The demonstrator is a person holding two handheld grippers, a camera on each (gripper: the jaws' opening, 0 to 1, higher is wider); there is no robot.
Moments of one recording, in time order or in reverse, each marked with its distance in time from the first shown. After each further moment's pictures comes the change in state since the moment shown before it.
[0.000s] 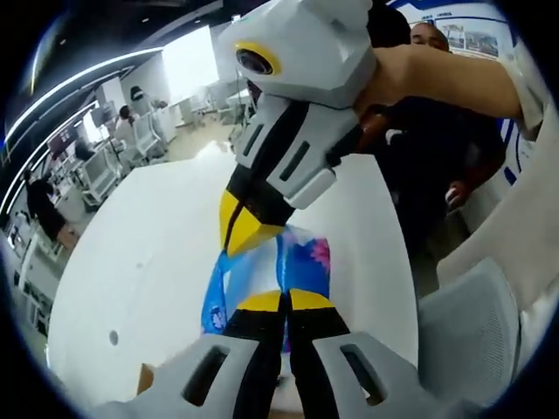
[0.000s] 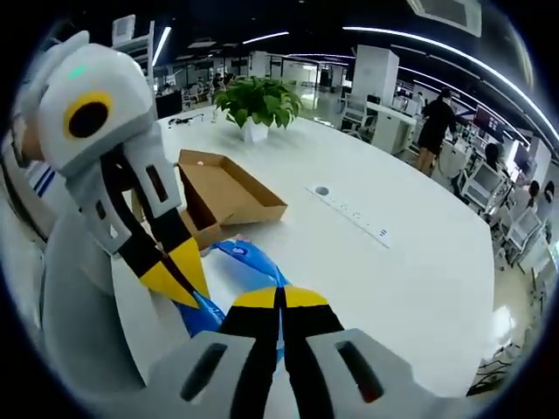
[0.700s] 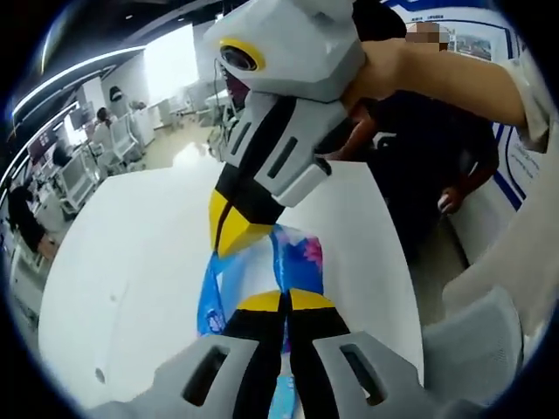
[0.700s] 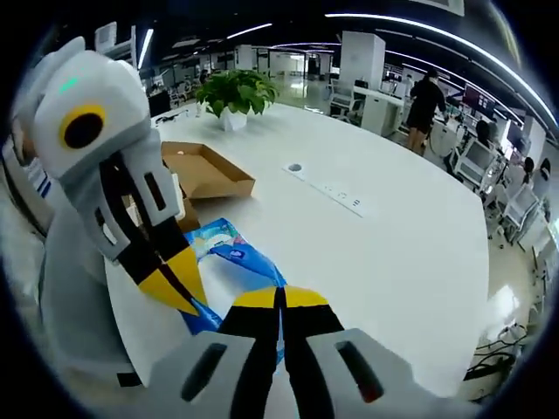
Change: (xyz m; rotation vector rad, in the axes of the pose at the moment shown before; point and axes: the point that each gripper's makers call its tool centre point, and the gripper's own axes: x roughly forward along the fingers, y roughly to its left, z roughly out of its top) left arm 0.070 -0.001 0.043 0.018 -0.003 -0.117; right arm -0.022 -0.063 -0.047 0.069 0.053 -0.009
